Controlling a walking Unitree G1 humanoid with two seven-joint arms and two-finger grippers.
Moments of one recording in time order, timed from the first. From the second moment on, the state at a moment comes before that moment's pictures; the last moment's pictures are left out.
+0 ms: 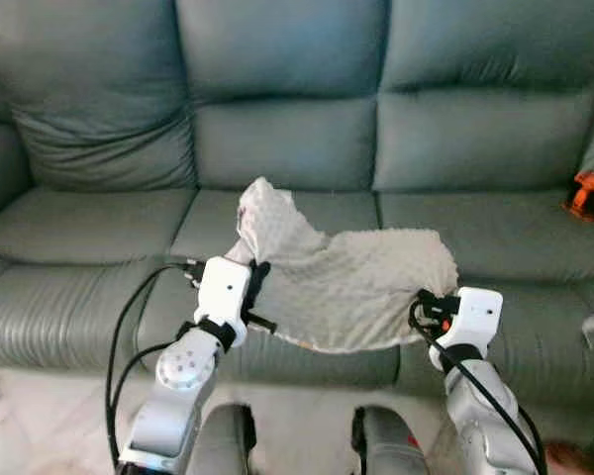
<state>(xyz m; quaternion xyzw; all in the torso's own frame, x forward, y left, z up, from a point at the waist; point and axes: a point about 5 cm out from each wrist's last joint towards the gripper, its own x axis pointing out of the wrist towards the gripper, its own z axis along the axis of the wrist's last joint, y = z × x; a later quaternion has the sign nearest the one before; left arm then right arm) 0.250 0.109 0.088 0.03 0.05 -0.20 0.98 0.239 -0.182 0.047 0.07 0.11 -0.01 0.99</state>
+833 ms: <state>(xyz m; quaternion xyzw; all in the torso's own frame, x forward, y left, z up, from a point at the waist) 0.291 0.169 0.093 0.10 0.06 -0.09 0.99 0.262 -0.171 0.064 0.06 0.09 0.04 0.99</state>
